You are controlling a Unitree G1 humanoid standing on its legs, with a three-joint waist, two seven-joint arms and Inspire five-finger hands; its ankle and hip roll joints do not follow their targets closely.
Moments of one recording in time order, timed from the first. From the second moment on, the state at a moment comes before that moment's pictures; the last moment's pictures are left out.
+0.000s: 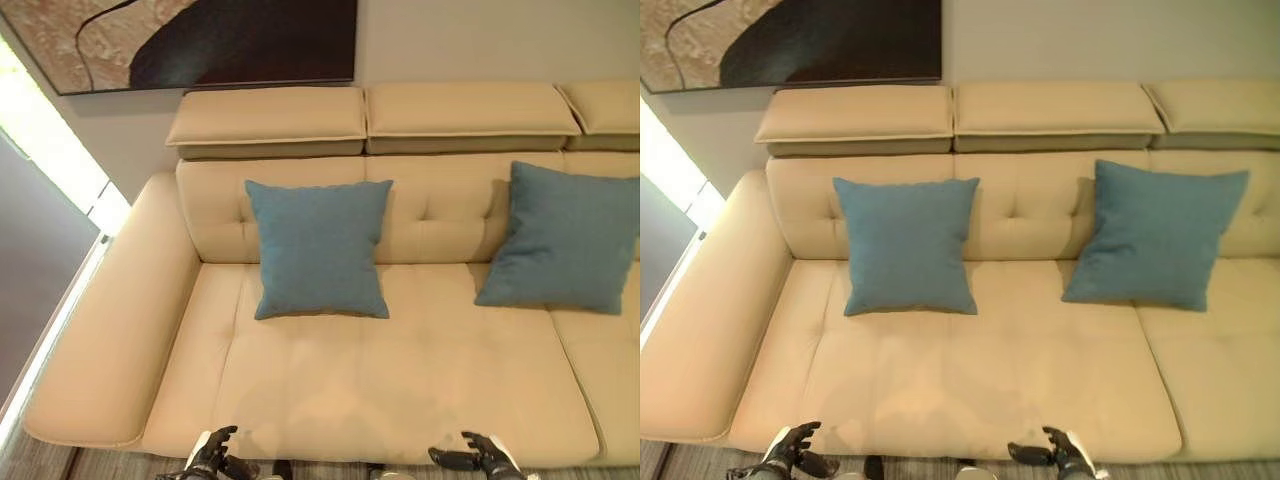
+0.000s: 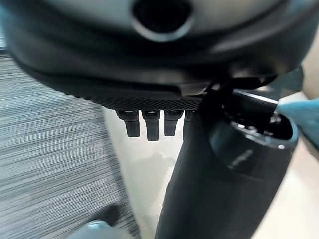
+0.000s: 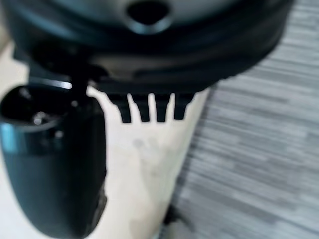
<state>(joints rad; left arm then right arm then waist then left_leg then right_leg) 0.04 0.23 -0.18 1.06 0.08 -0.08 0.12 -0.01 -0.39 0.16 1.11 -0.09 -0.07 -0.12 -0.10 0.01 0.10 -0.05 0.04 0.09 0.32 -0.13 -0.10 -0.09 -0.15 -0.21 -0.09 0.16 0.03</state>
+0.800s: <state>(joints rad) -0.15 0.22 -0.26 1.20 0.07 0.00 0.19 -0.13 -0.25 0.21 1.28 -0.12 0.03 -0.11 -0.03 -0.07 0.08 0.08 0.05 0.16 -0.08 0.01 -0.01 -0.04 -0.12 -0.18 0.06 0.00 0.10</state>
